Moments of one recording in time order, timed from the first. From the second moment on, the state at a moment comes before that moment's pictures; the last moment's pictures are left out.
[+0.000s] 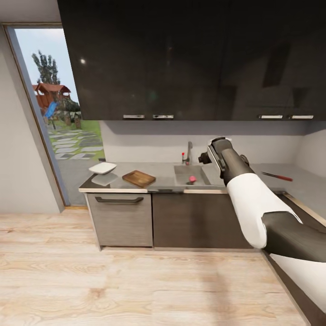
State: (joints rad) left arm 0.00 0.03 0.01 -0.39 0.01 -0.38 0.00; right arm -1.39 0.09 0.03 -0.60 0.23 0.91 -0.10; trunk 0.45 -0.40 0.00
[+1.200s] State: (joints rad) left arm 0.00 0.03 0.01 -0.38 0.02 -0.38 0.00; right arm -1.39 0.07 0.15 -0.56 0.22 0.91 0.26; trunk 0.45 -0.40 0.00
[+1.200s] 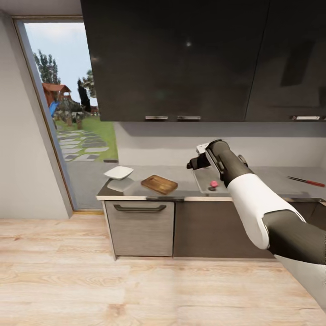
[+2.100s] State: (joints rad) left arm 0.00 0.08 0.01 -0.19 0.02 -0.38 0.00; right arm -1.39 0.07 0.44 -0.66 0.22 0.90 0.56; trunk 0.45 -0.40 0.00
